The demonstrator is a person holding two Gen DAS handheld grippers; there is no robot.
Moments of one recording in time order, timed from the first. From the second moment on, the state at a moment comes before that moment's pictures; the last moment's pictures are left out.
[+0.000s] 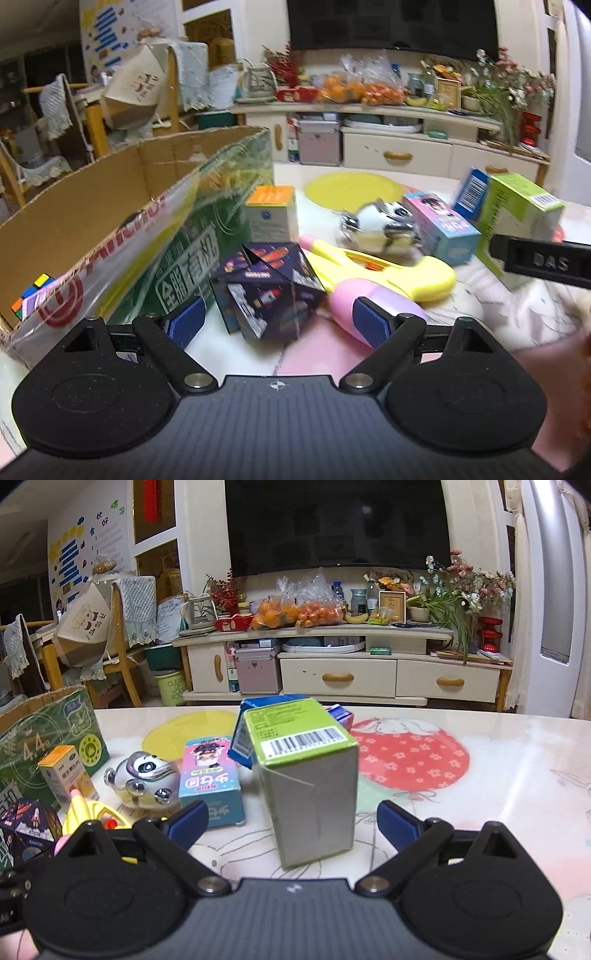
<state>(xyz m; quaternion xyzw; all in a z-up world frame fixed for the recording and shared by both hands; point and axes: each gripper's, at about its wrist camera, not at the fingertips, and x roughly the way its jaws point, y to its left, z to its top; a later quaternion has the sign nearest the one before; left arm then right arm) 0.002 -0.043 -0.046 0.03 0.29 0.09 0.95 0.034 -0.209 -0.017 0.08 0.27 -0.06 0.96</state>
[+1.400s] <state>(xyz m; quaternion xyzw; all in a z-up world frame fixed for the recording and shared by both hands) 0.029 -0.047 -0.053 0.08 0.27 0.06 0.96 0.051 -0.217 -0.023 0.08 0.26 -0.06 0.96</state>
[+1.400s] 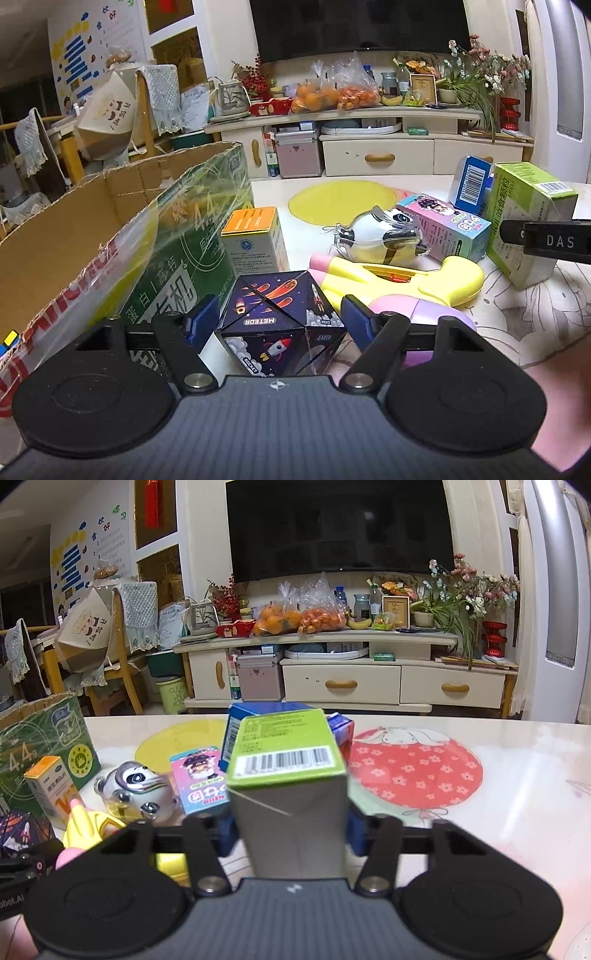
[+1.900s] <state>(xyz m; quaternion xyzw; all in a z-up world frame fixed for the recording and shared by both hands) 0.010 -0.045 -0.038 0.06 0.28 0.02 0.96 0.024 -0.210 -0.007 0.08 0.27 -0.08 0.96</state>
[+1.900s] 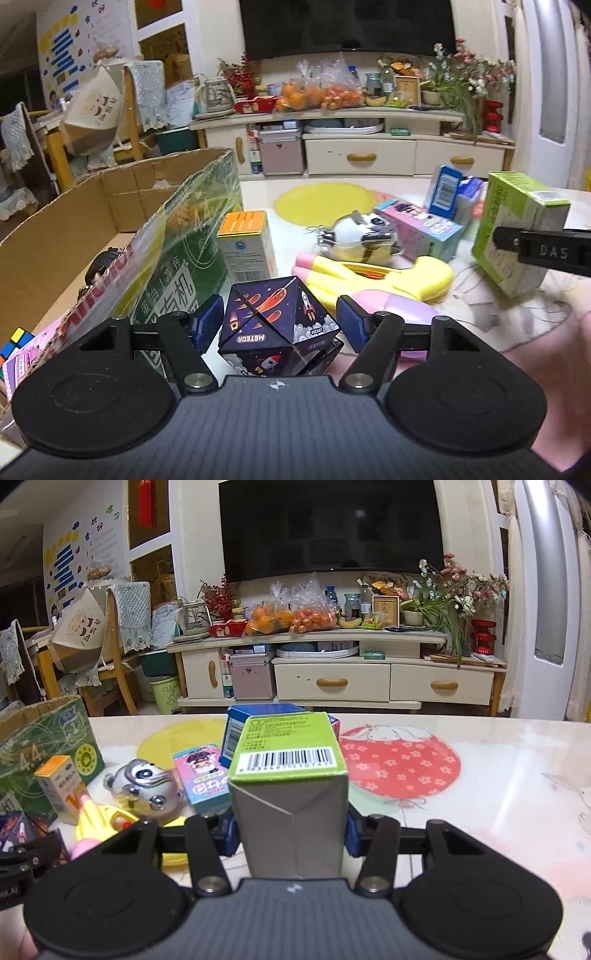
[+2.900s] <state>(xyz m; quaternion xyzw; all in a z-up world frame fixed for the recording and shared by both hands) -0.018 -0.024 0.012 0.01 0.26 -0.08 0.96 -0.033 -0.146 0.012 0.06 0.29 -0.11 0.95</state>
